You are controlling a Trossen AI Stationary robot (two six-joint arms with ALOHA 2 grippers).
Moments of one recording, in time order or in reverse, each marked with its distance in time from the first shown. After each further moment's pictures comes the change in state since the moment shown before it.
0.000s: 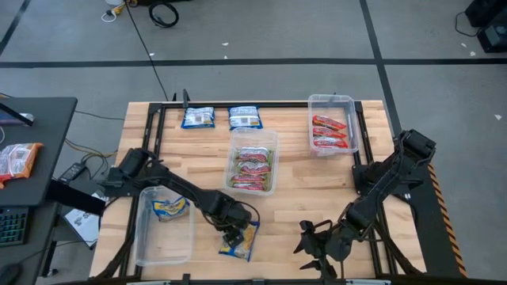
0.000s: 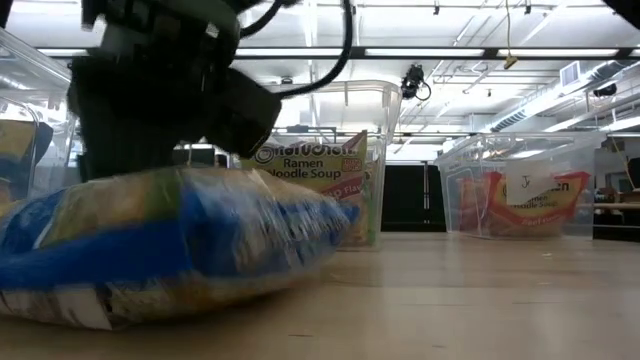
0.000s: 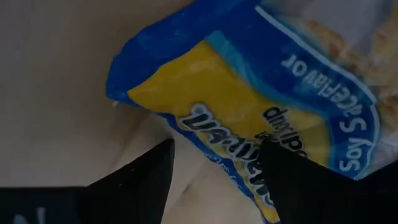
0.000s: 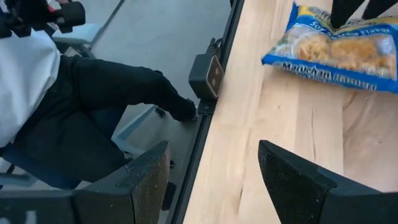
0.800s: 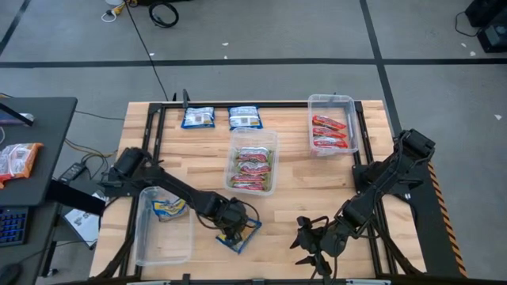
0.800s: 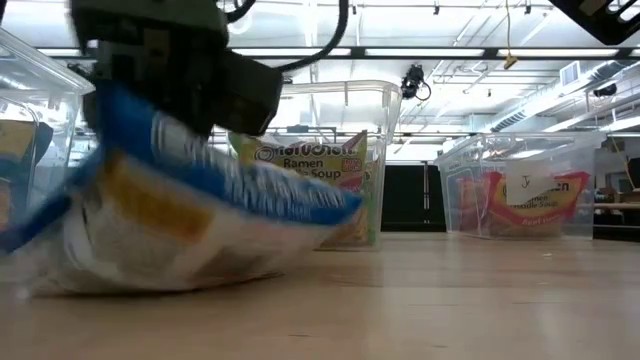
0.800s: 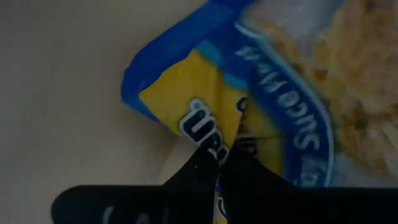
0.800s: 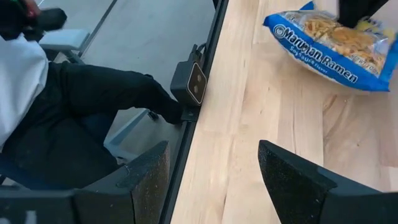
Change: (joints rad) left arm -0.029 -0.044 -0.044 0.064 -0.200 0.103; right arm -0.043 0.000 0.000 -0.006 -0.005 -0.004
